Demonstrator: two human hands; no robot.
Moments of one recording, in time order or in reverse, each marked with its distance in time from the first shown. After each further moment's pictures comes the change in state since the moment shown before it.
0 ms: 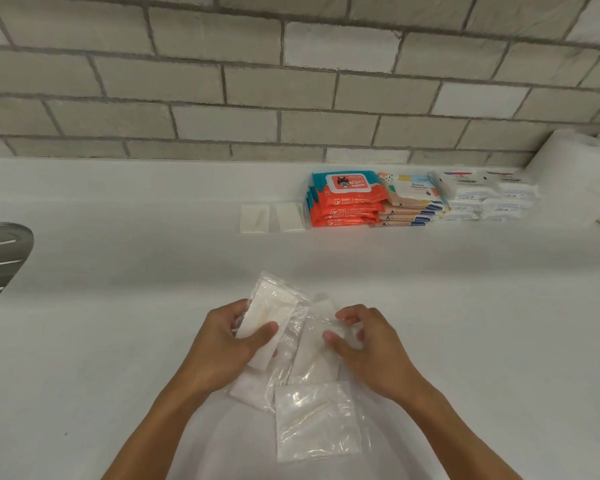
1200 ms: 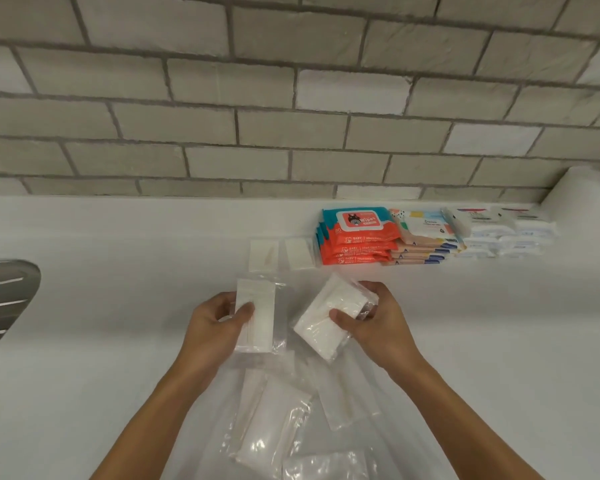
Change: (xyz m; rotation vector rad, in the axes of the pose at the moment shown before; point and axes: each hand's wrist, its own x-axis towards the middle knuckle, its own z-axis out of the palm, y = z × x) left_hand 0.082 0.009 -0.029 -0.125 0.237 0.002; right_hand 0.083 -0.049 -0.018 0.452 0.123 0.051
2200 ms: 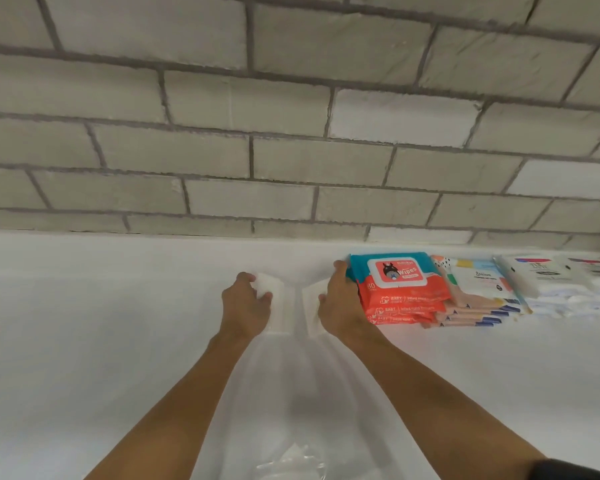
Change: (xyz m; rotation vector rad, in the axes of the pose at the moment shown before) left_hand 0.207 0.005 0.040 0.548 0.116 0.079; right_hand 0.193 -0.021 0.105 -0.640 -0.026 -0.043
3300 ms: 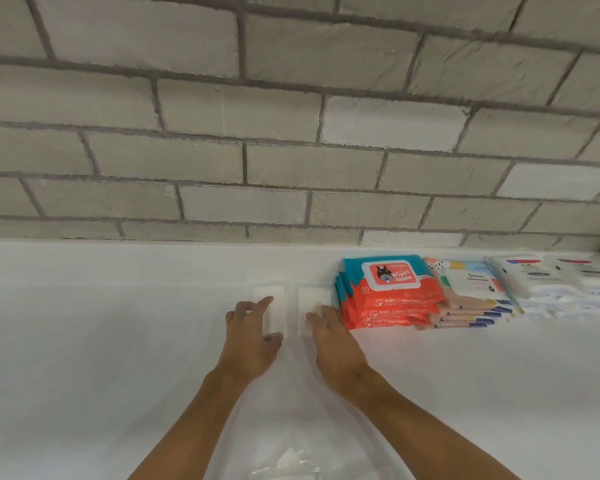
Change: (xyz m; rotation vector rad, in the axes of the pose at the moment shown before) left_hand -0.040 -0.018 0.012 0.189 -0.148 0.185; right_hand -0.040 0.038 0.021 -0.438 -0.132 -0.330
